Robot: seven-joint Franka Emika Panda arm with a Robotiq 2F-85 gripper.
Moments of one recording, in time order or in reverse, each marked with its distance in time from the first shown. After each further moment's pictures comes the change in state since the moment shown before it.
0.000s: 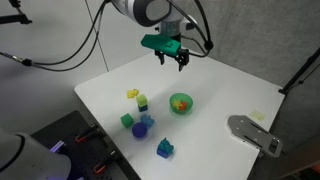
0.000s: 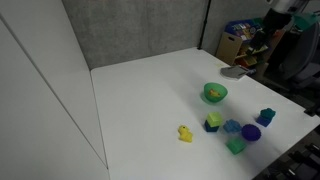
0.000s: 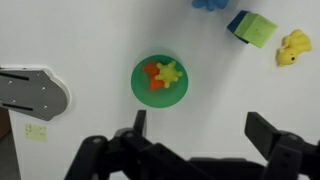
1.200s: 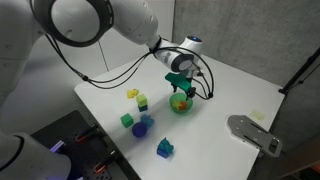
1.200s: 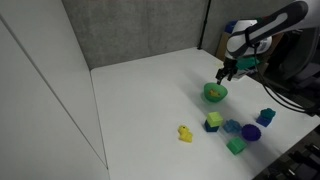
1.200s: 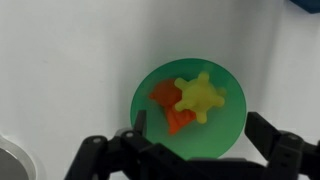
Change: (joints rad) arm -0.074 0.707 0.061 0.493 0.020 0.013 0.162
